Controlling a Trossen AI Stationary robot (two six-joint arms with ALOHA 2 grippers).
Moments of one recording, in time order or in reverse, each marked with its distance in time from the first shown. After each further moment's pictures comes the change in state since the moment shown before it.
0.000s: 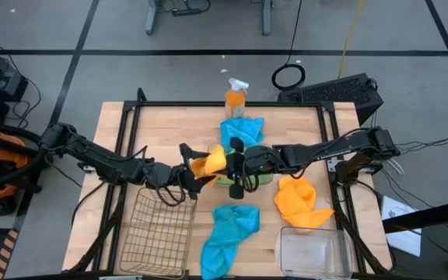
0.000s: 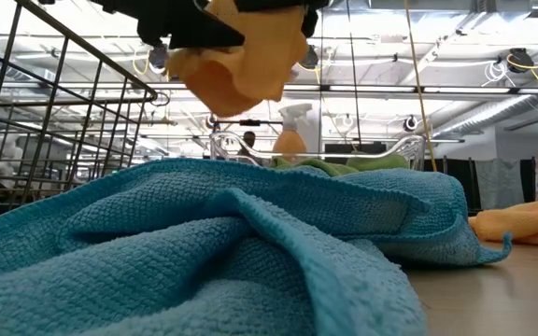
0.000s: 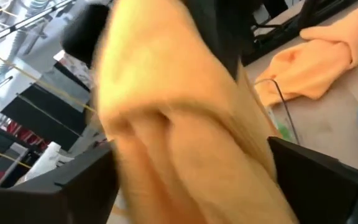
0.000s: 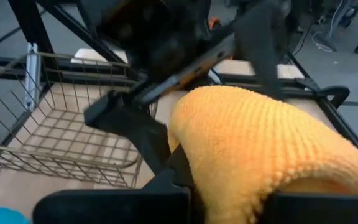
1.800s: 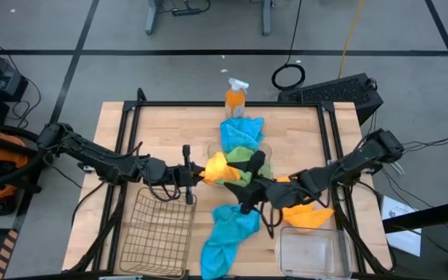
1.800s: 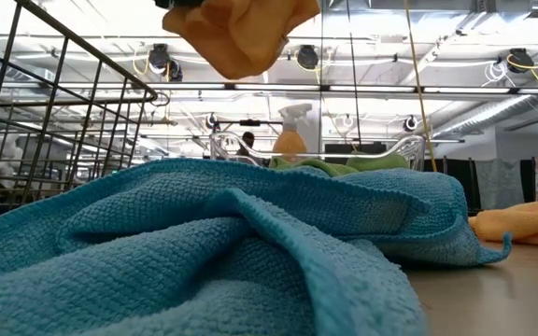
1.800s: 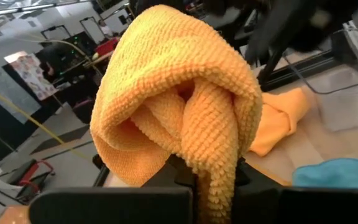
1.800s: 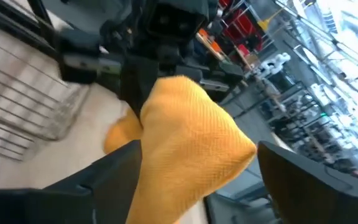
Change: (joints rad) left arm 0.010 -0.042 0.034 0.012 0.204 -0.182; right arm 0.294 -0.046 0.001 0.041 0.680 -0.572
